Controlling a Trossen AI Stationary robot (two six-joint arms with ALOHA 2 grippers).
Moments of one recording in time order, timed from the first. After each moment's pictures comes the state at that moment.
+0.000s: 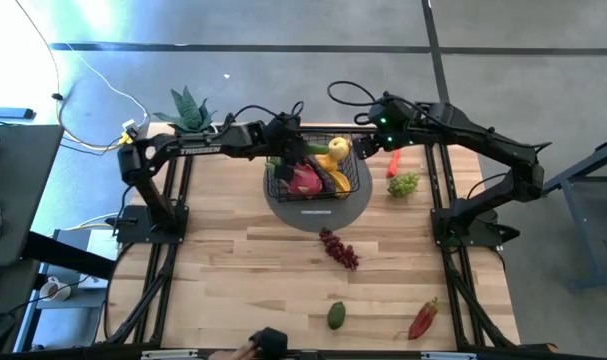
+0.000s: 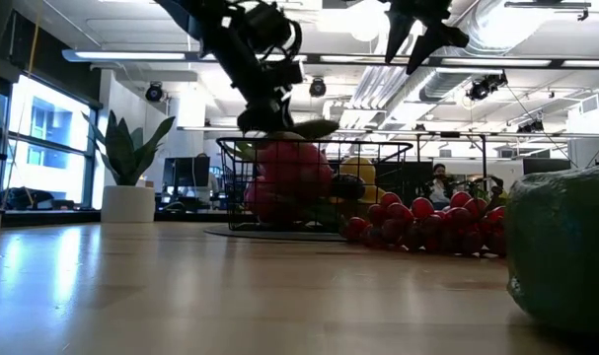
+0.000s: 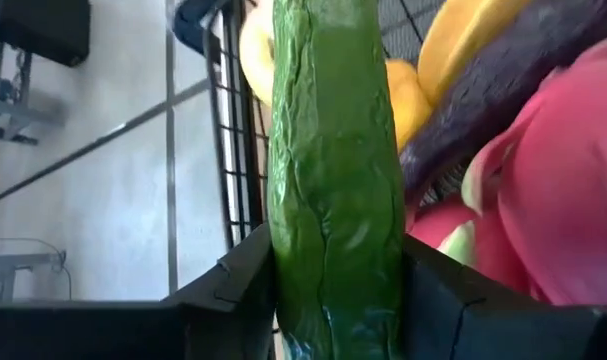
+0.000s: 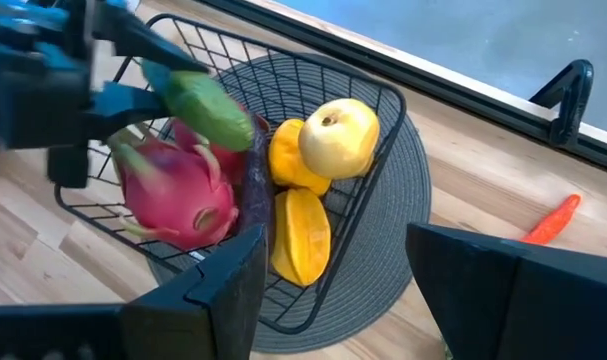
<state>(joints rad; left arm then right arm) 0.51 1.73 1.30 -0.36 -0.16 0.77 -0.36 1.41 1.59 -1.16 0.20 0.66</state>
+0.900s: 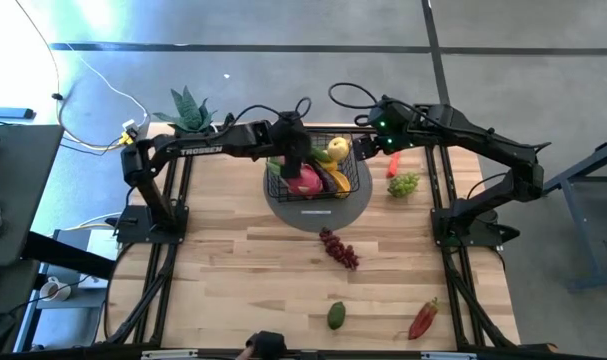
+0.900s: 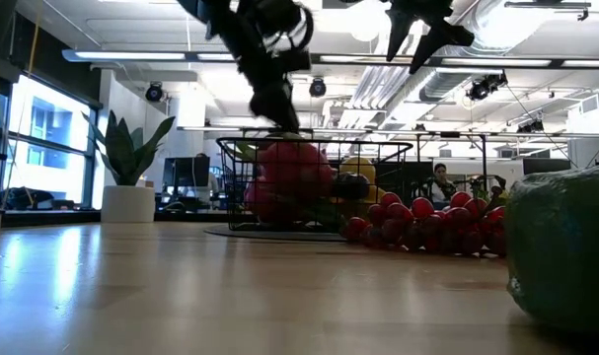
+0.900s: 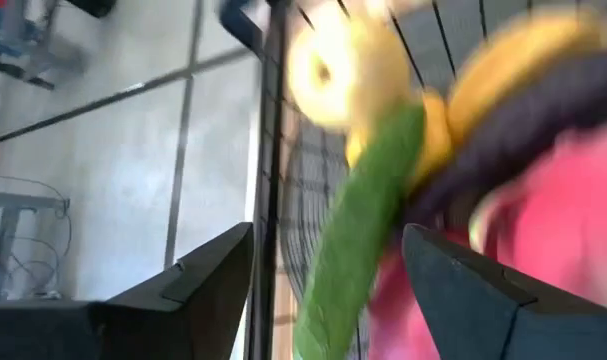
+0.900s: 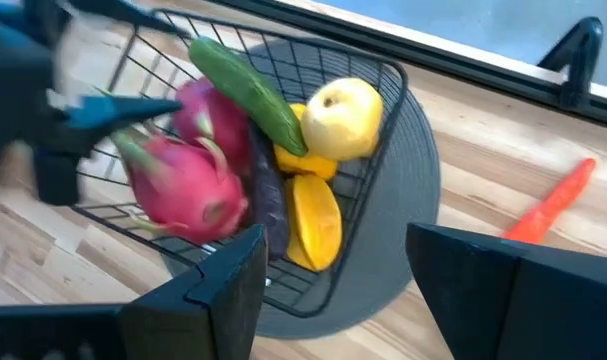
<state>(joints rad) 0.47 1.75 1.42 -0.48 -0.28 0.58 -0.35 1.41 1.59 -1.19 0.19 0.76</state>
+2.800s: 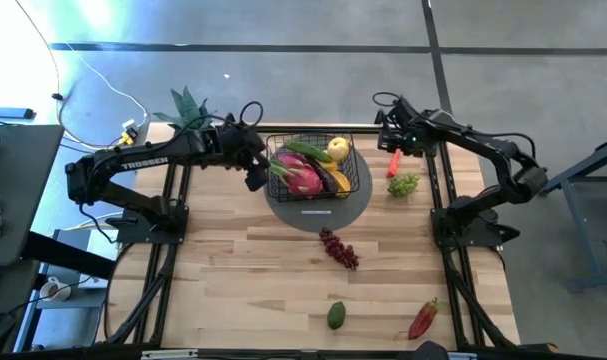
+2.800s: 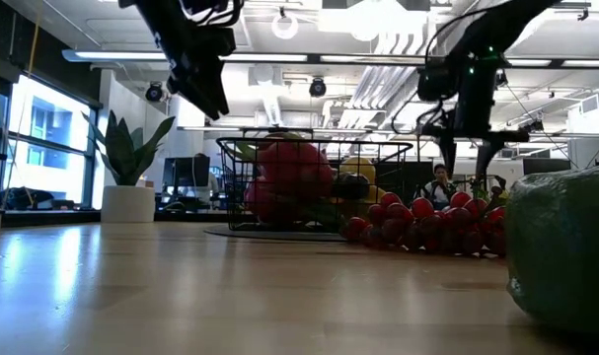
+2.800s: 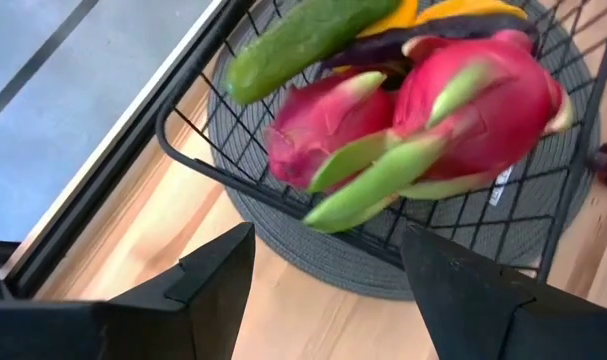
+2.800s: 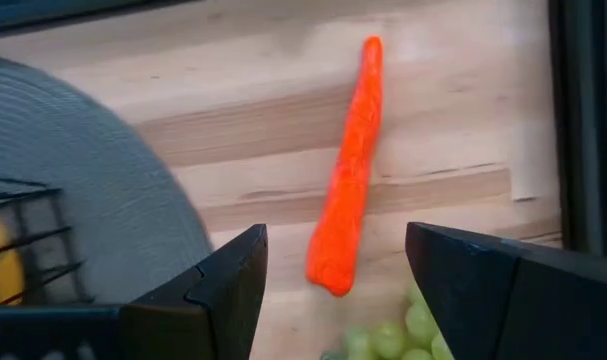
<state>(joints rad) 0.49 1.30 1.09 -0.72 -0.16 -0.09 -0.88 1.41 0.98 -0.86 0.09 0.81</state>
